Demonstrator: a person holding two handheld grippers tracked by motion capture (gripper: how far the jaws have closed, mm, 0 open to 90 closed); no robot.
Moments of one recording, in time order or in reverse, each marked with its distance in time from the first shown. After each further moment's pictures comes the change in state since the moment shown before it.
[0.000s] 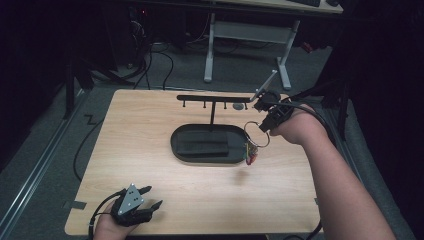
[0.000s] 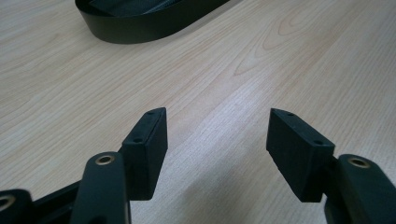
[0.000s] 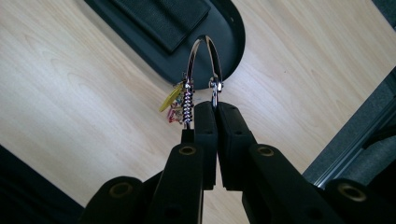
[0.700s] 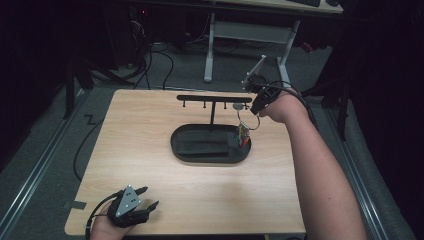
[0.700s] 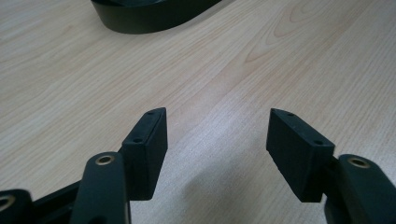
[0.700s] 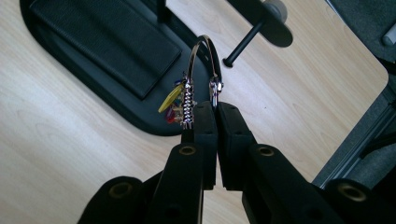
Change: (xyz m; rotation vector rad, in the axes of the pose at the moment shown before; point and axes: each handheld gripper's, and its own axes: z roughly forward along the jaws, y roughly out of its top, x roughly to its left) left arm 0.002 -0.006 -0.005 0.021 0.028 0.012; right arm -0.035 0.050 0.032 -0.023 -0.002 0.048
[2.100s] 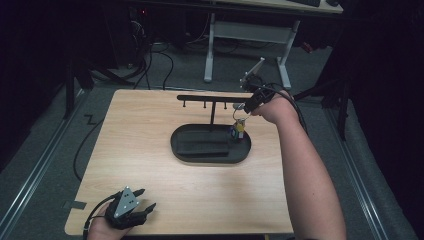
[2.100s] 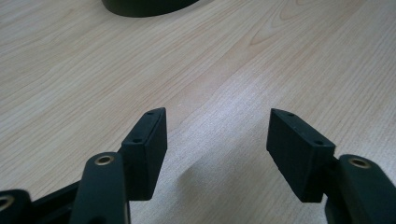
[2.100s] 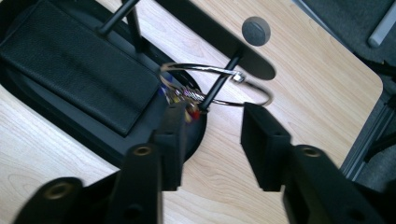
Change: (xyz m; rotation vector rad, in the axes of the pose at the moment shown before) left arm 0.002 -0.006 -0.002 0.037 0.002 -0.007; right arm -0.005 0.006 0.028 -0.086 -0.045 0.079
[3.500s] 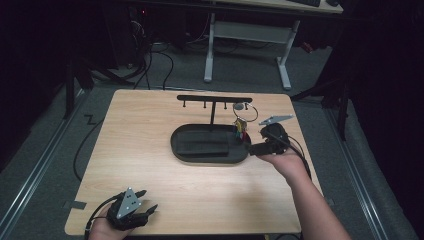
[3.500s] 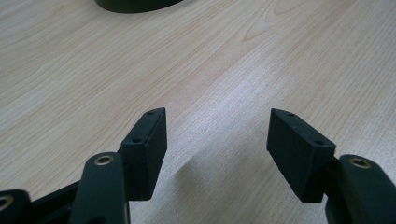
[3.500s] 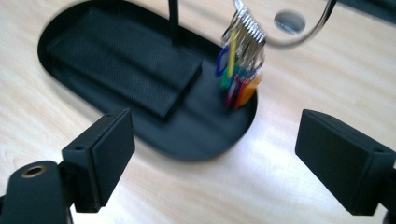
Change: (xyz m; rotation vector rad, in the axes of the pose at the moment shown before) left arm -0.005 0.000 0.002 0.012 -0.006 0.006; right arm 0.034 -0.133 0.038 -0.339 0.098 0.128
